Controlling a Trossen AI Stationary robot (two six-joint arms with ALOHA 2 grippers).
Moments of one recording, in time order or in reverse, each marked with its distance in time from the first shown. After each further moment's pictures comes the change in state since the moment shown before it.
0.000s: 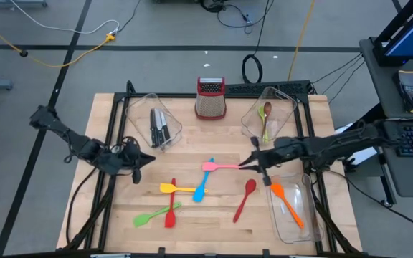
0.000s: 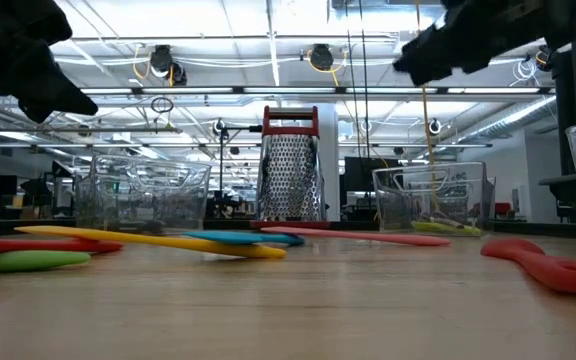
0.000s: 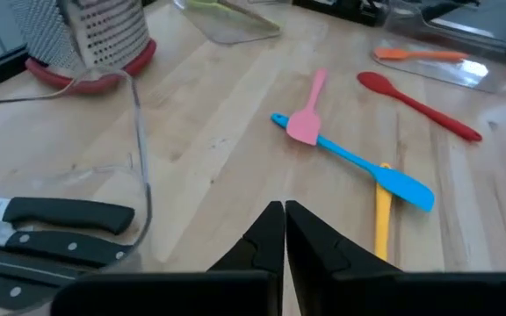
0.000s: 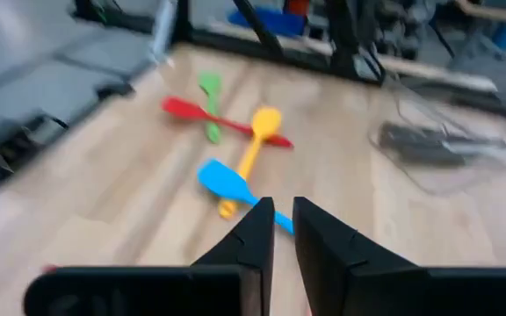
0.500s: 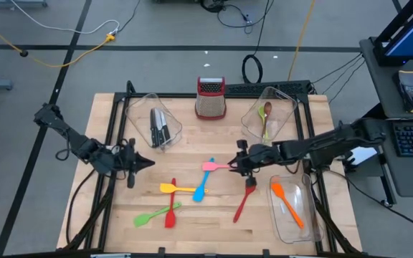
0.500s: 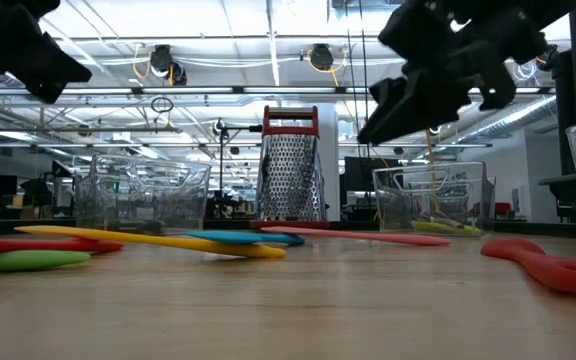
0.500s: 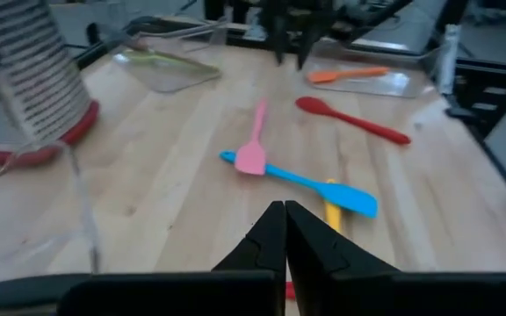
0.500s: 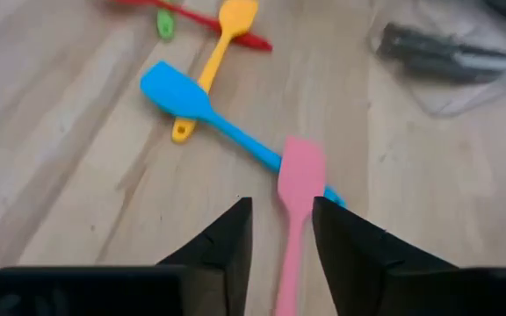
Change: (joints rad) left arm -0.066 -0.060 -0.014 0.127 0.032 0.223; right arm 0.000 0.331 0.134 -0.074 0.123 -0.053
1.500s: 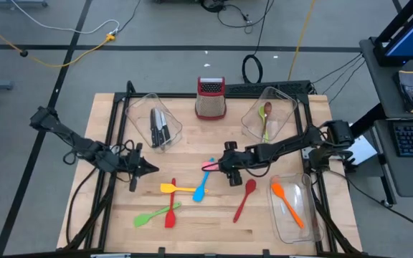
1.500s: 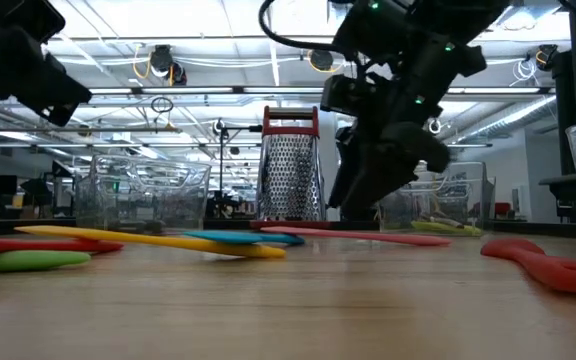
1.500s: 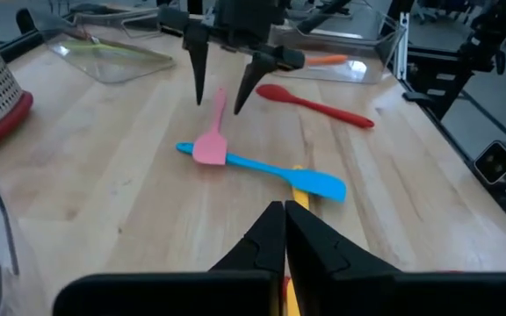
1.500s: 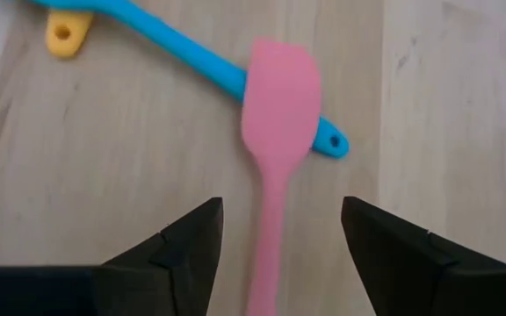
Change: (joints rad) left arm 0.089 0.014 -0.128 0.221 0.203 0.086; right arm -0.023 0.367 0.276 -0.249 0.128 0.064
